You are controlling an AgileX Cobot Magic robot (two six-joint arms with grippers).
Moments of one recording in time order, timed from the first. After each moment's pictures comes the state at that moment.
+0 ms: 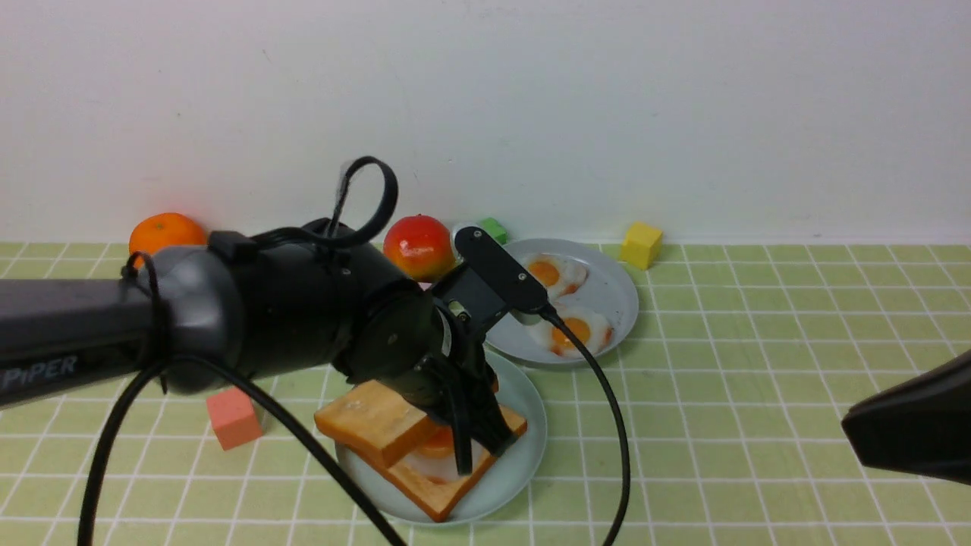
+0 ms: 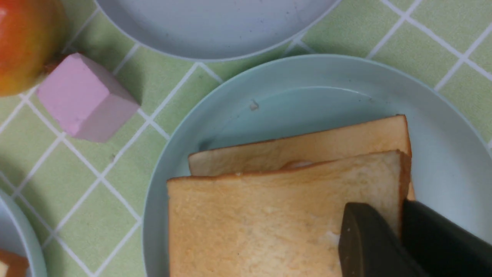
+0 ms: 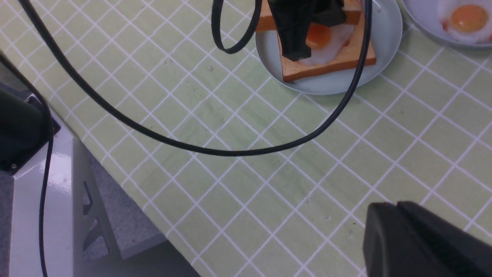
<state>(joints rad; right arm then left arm) 0.45 0.91 -1.08 0.42 1.12 -0.32 -0.66 1.78 -1.16 0.18 0.41 0.09</state>
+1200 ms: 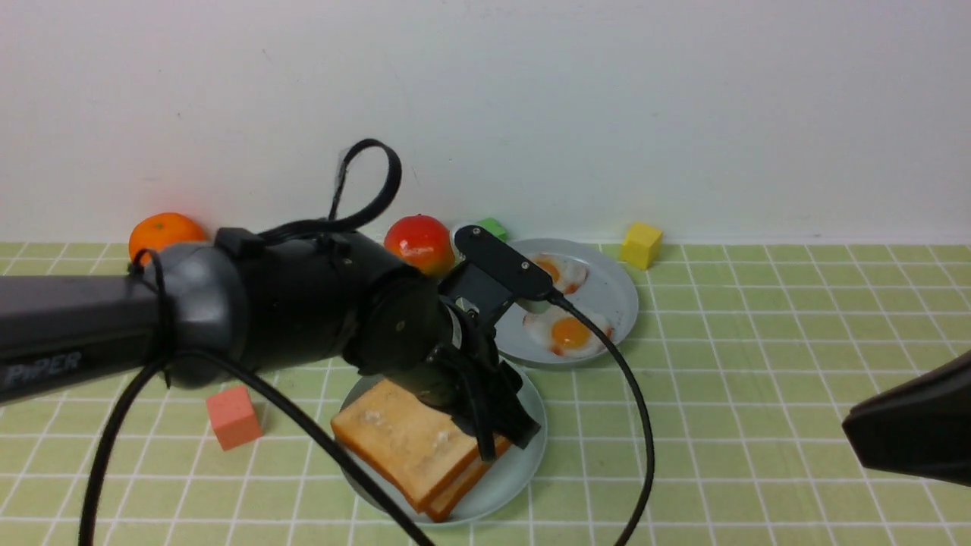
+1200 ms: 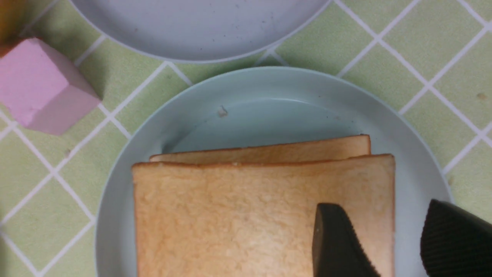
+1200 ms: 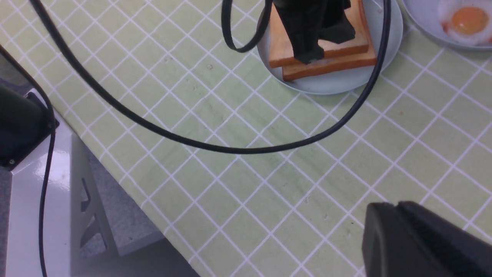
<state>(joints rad) 0.45 0.90 -1.08 0.42 1.13 -0.34 -0.67 1.74 -1.18 0.05 0.45 0.08</state>
